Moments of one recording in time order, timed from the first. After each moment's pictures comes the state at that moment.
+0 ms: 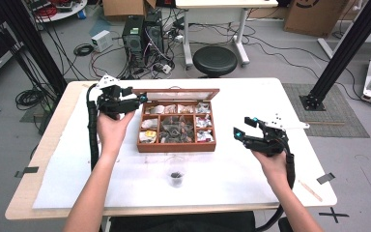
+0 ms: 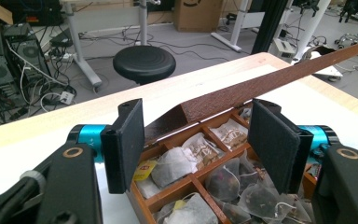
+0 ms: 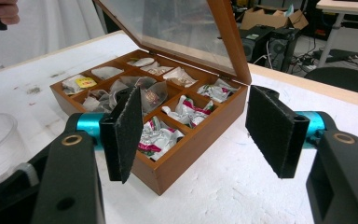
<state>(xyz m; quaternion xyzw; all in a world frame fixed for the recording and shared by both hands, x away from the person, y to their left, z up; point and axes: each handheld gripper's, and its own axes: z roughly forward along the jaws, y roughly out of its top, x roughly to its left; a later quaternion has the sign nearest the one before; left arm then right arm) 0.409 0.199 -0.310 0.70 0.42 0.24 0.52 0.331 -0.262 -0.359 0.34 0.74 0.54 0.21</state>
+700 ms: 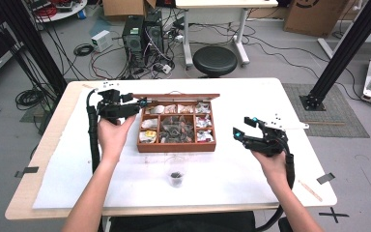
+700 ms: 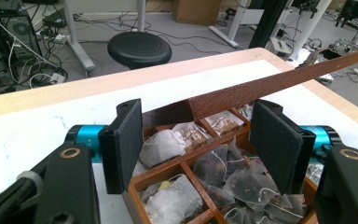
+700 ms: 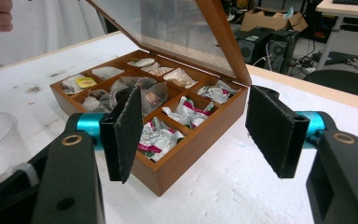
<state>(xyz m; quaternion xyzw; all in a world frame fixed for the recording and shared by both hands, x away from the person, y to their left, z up) 0.400 0.199 -0.319 0.70 0.45 0.20 0.52 0.331 -0.260 -0.359 0.34 0.74 0.54 0.21</state>
